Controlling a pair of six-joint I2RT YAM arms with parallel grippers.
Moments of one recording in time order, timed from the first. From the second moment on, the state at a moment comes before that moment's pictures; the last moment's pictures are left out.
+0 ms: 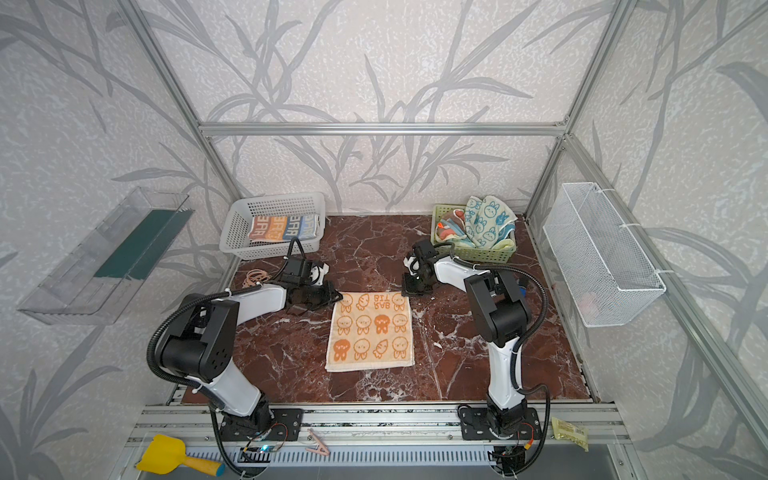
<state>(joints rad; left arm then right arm) -0.20 1.67 0.84 -0.16 0.49 -0.51 0.41 2.03 1.33 -0.49 -0.45 0.35</state>
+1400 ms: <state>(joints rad) -0.33 0.95 0.72 -0.10 0.47 -0.31 0.49 1.23 1.11 -0.49 -0.29 0.31</state>
